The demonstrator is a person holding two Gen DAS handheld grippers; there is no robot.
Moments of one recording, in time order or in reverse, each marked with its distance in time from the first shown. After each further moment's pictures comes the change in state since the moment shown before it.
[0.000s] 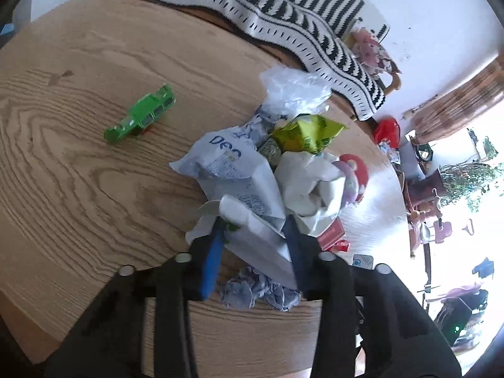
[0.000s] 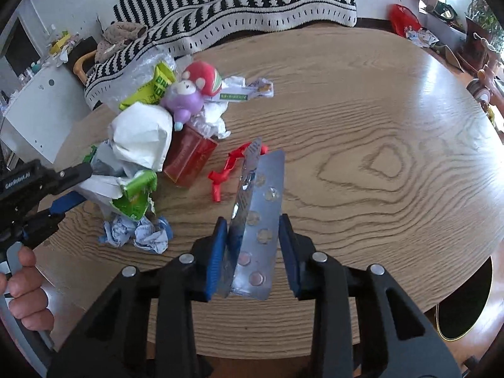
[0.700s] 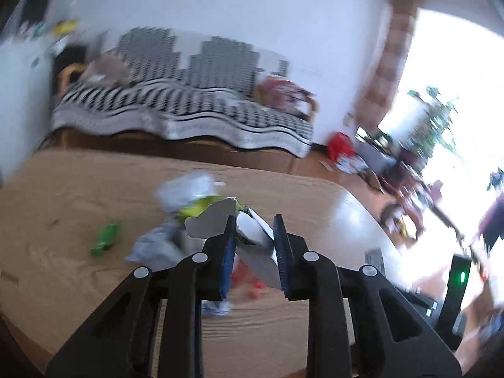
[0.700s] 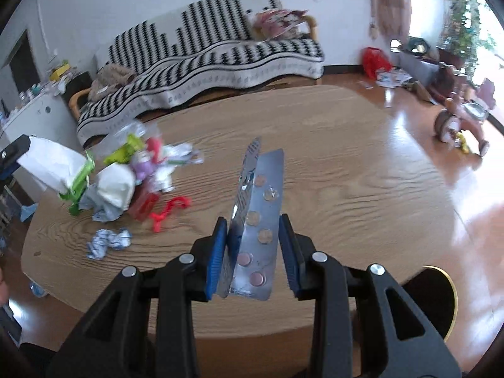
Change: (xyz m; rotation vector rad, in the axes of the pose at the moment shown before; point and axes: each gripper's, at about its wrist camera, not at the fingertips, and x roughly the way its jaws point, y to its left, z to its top) left arm -0.099 -0.141 -0.062 0.524 -0.361 -0.098; right arm -0.102 -0.099 -0.006 0.002 -0.249 -0.101
